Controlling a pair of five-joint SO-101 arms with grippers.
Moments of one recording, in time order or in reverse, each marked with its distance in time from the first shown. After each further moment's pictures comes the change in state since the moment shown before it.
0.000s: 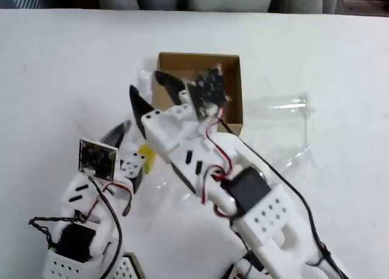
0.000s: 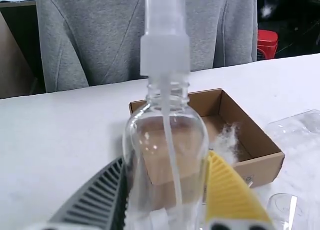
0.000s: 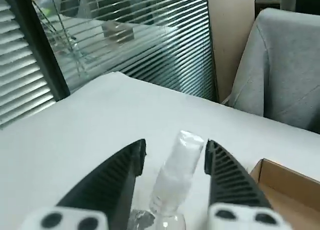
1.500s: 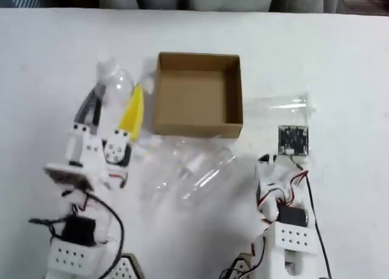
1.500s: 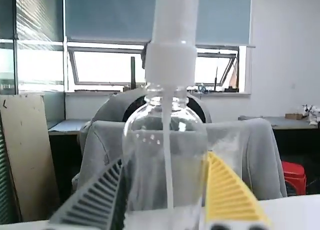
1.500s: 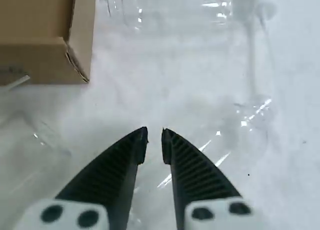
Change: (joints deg) left arm -5.2 9.8 3.4 -43.9 0.0; right arm 49.7 -21.9 58.1 -3.1 15.5
